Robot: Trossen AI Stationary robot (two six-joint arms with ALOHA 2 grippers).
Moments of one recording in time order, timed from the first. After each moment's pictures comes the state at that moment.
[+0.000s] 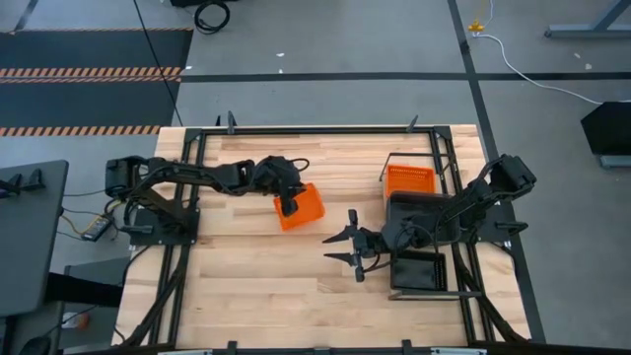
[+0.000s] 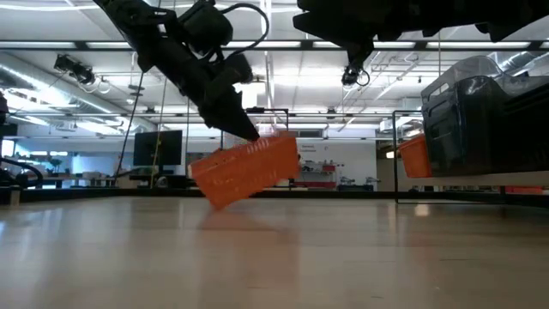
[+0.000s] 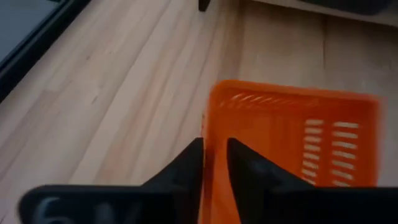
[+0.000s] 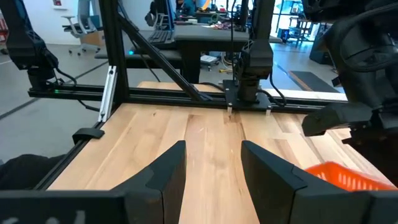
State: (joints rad) left arm 0.22 1.52 0.82 0.04 -0.05 -0.03; right arm 0.39 1.58 0.68 0.78 0.32 0.00
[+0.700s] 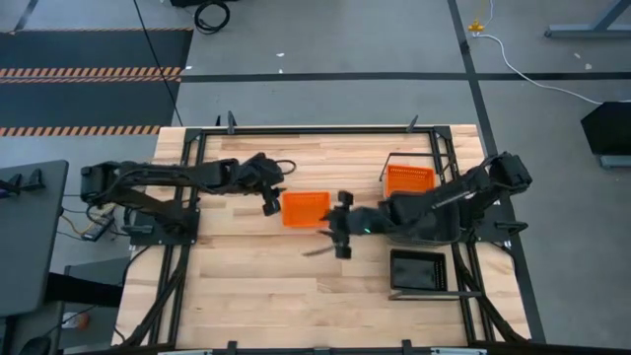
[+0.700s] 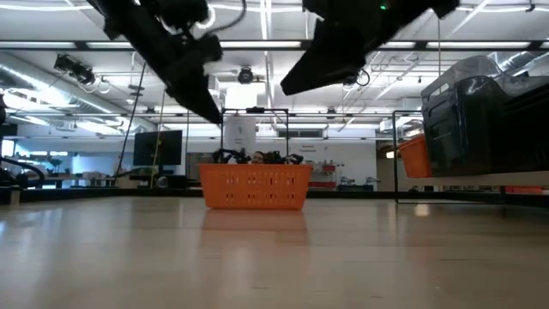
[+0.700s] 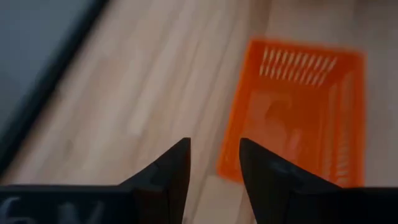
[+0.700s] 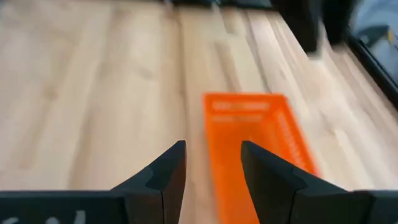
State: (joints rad) left arm 0.18 1.32 0.82 -0.30 -0.19 0.01; right arm 0.24 1.59 0.96 0.05 0.34 0.06
